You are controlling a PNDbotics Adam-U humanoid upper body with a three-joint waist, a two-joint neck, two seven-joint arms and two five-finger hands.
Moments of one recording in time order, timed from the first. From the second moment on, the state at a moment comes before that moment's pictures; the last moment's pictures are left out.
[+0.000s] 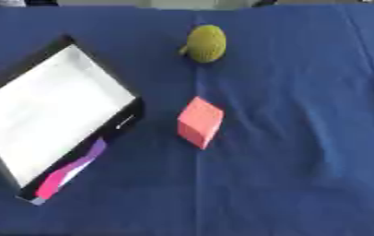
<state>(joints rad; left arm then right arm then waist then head) -0.26 0.64 0.11 -1.85 0.30 0.11 0.51 -0.84 -0.80 0.19 -1.62 -0.34 0.29 -0.05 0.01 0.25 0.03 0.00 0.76</state>
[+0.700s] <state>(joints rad) -0.26 0.64 0.11 -1.85 0.30 0.12 0.51 -0.88 -0.80 0.22 -1.65 -0.25 0.27 0.02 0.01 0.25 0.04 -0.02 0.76</state>
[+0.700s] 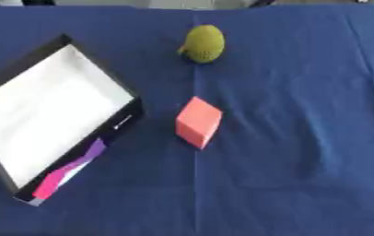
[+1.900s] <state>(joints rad) -0.23 0.66 0.11 -1.85 0.30 0.12 0.51 -1.16 -0.65 0.48 -1.89 0.26 -0.02 0.91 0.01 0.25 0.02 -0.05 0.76</state>
